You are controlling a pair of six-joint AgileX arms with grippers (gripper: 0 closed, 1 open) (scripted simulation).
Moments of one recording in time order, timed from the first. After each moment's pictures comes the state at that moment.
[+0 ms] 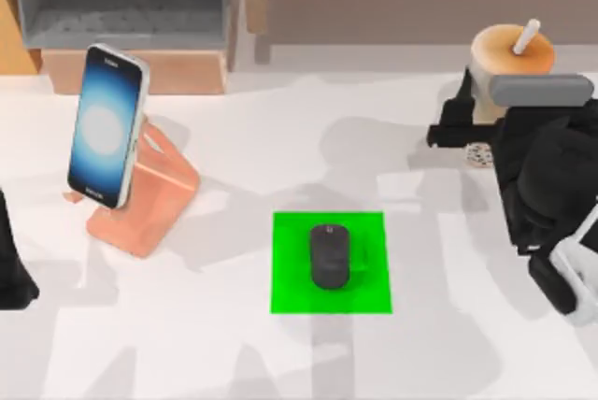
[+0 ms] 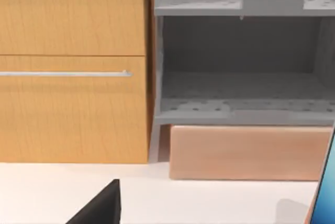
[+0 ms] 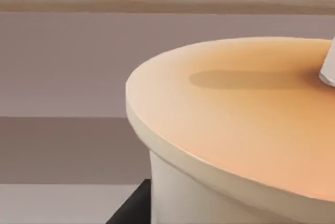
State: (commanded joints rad) left arm 0.00 0.00 0.00 0.00 0.00 0.00; right arm 0.39 2.17 0.66 1.50 0.43 0.00
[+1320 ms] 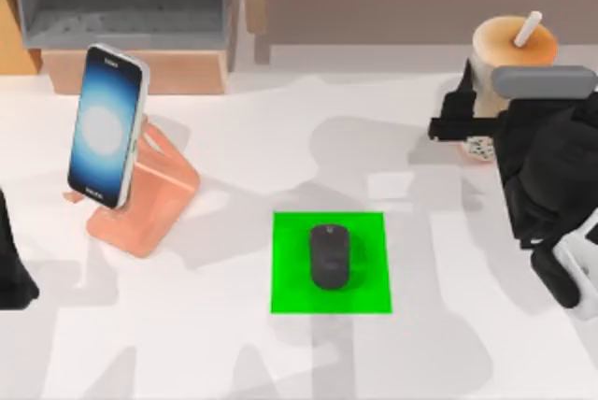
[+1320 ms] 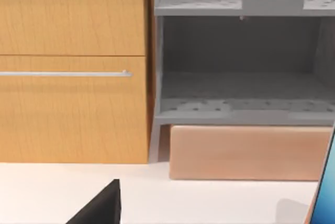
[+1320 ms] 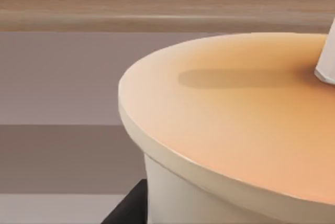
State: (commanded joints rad) left arm 0.00 0.00 0.00 0.00 0.00 0.00; right arm 0.40 2.12 0.66 1.46 0.43 0.00
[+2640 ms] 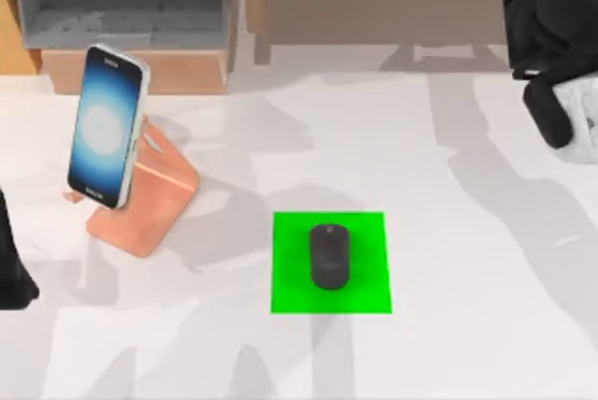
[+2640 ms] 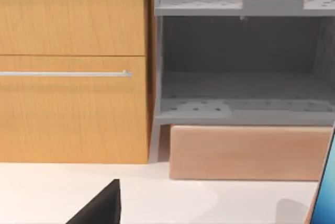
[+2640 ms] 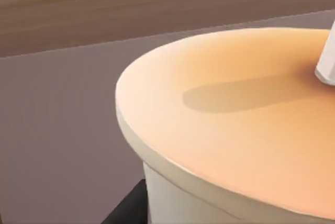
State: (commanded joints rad) left arm 0.00 0.00 0.00 0.00 0.00 0.00; right arm 0.36 1.95 1.08 1.18 0.40 0.04
